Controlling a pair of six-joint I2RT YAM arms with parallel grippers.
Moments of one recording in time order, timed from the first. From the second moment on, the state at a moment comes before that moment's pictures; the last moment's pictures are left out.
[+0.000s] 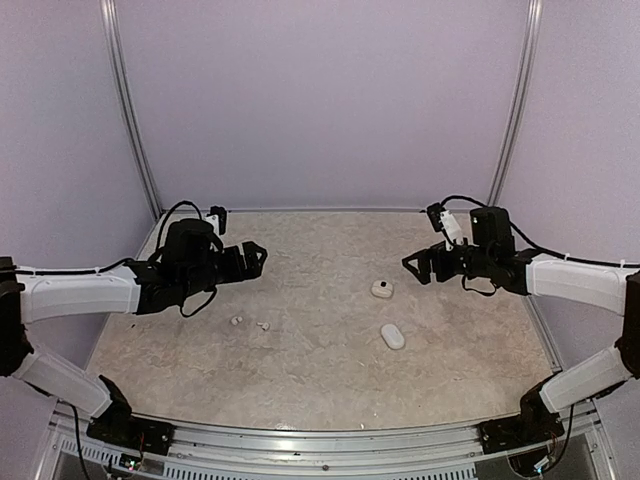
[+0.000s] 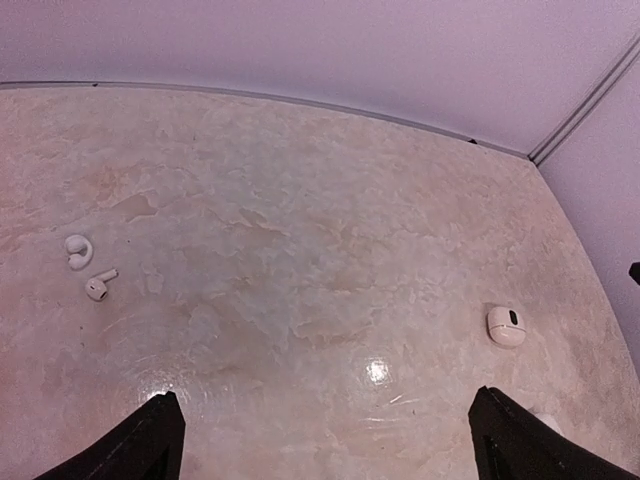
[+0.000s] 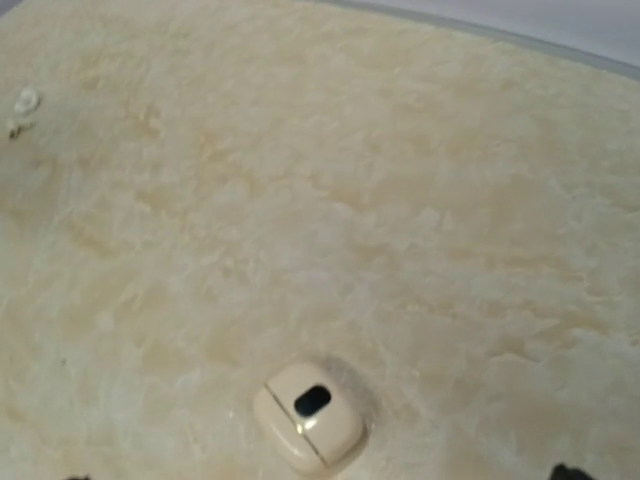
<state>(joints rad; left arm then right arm) -0.66 1.35 0.77 0.13 -0.24 -0.52 0.40 1.34 0.78 0.07 -0.25 0.03</state>
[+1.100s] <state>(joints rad) -0.73 1.33 0.63 0.40 0.00 -0.47 0.42 1.89 1.19 -0.25 -0.38 -0.29</state>
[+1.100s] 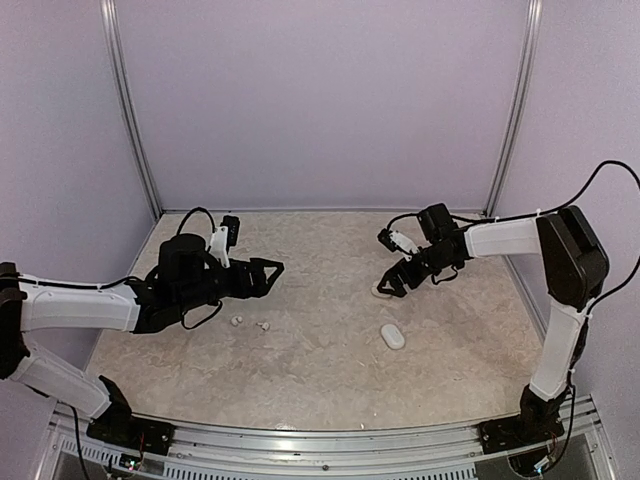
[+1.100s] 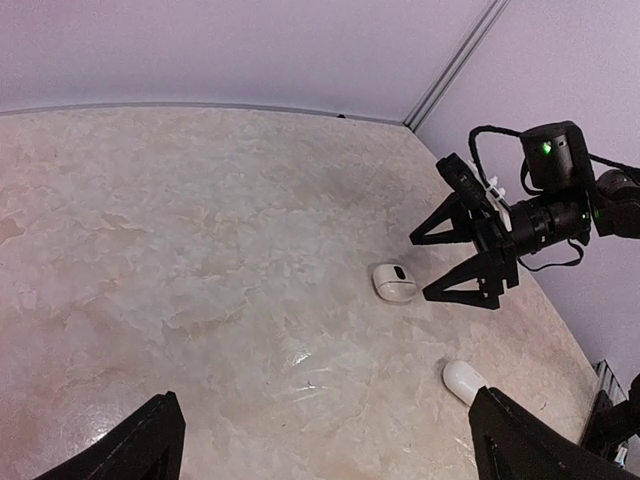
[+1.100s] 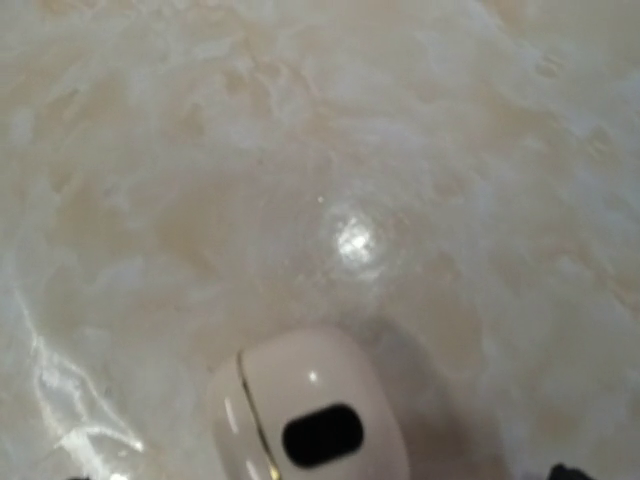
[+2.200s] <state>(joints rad) -0.73 1.33 0.63 0.41 0.02 -0.47 0.54 1.90 1.20 -0.29 -0.32 -0.12</state>
